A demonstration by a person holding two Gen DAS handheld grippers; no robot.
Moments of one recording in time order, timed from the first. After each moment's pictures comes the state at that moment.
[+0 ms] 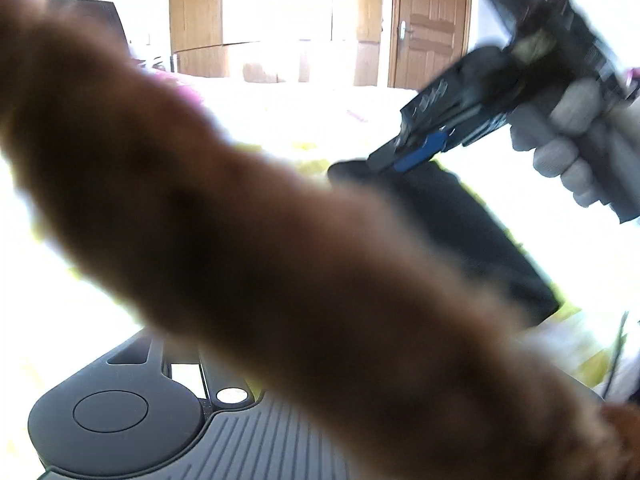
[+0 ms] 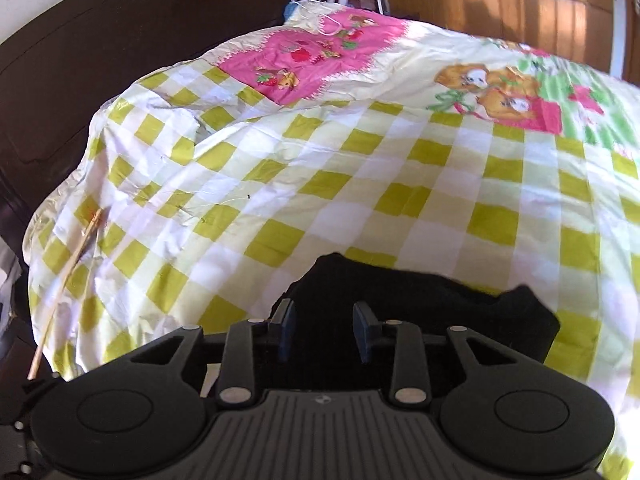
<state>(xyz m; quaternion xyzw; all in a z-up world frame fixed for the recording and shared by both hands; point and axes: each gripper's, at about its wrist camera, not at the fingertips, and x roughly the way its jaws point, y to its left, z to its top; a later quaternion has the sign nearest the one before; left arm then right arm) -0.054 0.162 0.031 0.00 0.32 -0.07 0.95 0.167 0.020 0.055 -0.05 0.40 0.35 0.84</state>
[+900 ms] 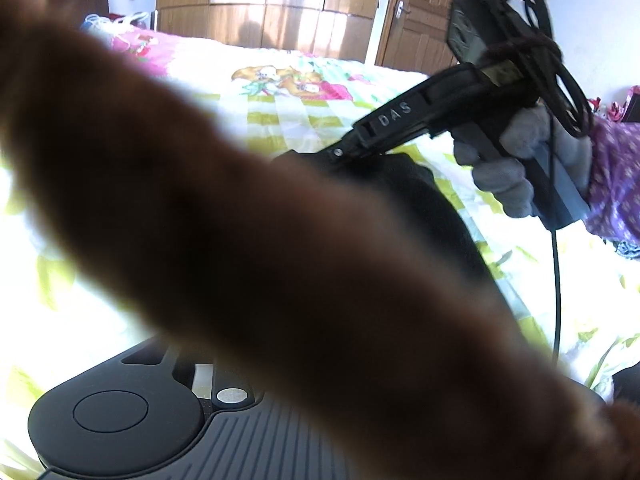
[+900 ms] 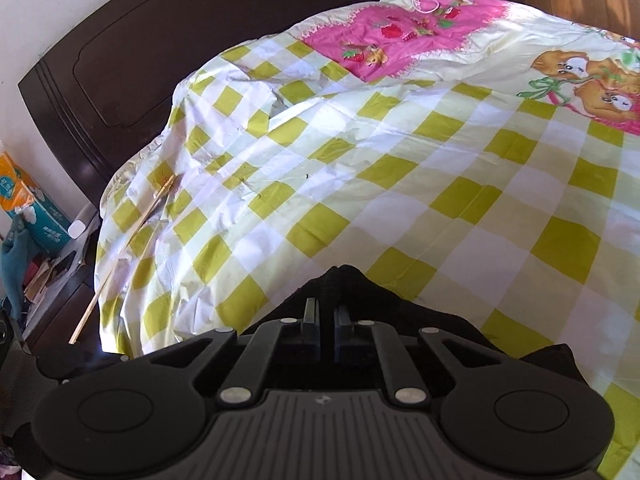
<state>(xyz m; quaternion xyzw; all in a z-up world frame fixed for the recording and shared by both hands) -0.003 0.124 0.018 -0.05 0.36 -0.09 0.93 0.224 -0.001 0.023 -0.02 0.42 0.51 0.76</state>
